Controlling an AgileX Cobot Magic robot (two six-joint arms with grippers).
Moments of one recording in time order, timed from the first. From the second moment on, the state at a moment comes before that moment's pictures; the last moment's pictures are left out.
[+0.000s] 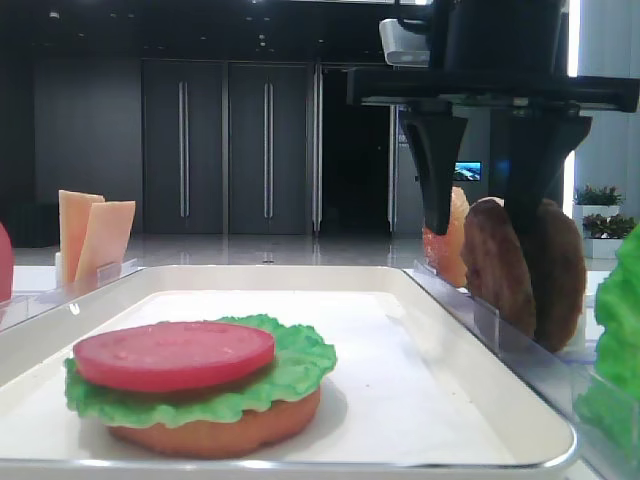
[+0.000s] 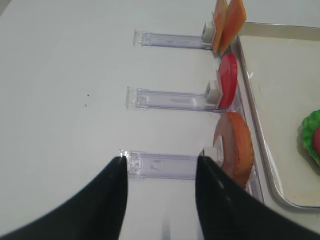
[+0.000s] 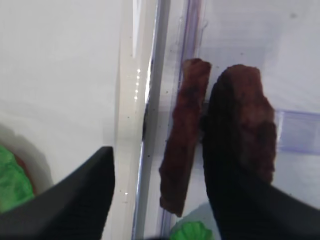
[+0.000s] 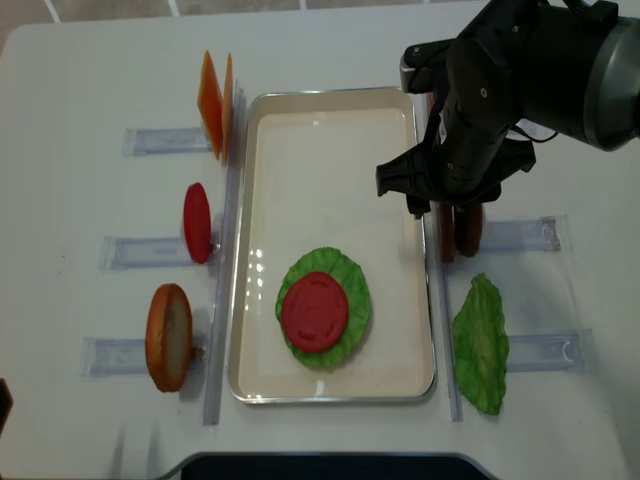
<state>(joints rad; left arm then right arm) -0.05 -0.02 -0.48 0.08 1.11 -0.14 0.64 1.76 -1.24 -0.08 0.96 0.53</state>
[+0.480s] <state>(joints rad) -0.05 -0.02 -0.48 0.08 1.11 -0.14 0.64 1.76 -1.24 -0.11 0.96 0.54</state>
